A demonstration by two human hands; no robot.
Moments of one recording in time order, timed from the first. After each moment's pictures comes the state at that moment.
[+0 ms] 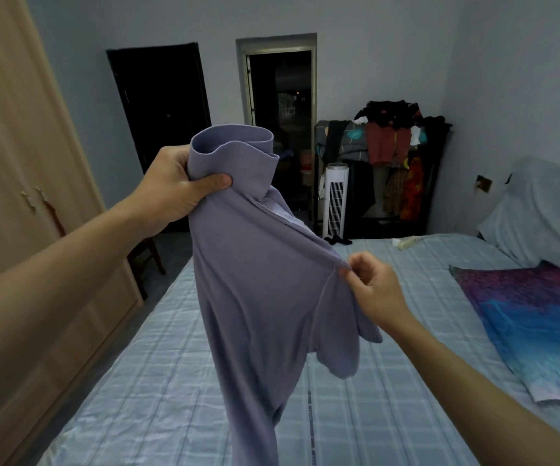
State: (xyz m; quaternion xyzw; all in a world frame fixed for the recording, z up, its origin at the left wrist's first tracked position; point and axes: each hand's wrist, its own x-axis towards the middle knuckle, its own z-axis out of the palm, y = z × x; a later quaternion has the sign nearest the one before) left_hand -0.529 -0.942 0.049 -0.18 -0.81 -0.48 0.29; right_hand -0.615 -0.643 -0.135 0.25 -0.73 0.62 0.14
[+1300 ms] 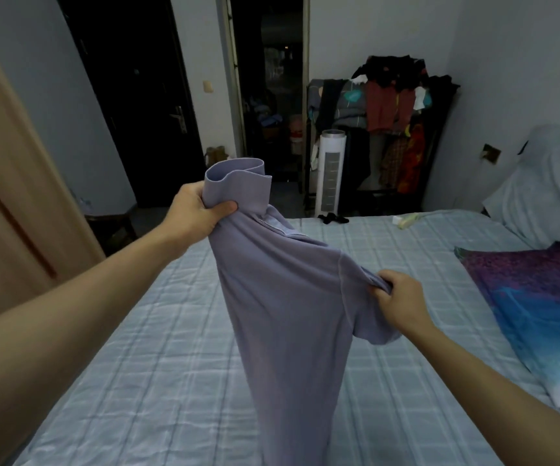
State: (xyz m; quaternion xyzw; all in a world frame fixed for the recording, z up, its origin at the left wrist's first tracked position) left_hand -0.723 -0.987 -0.071 -0.01 -0.83 -0.52 0.22; right_hand -0.778 -0.635 -0.234 0.11 -0.90 0.40 0.16
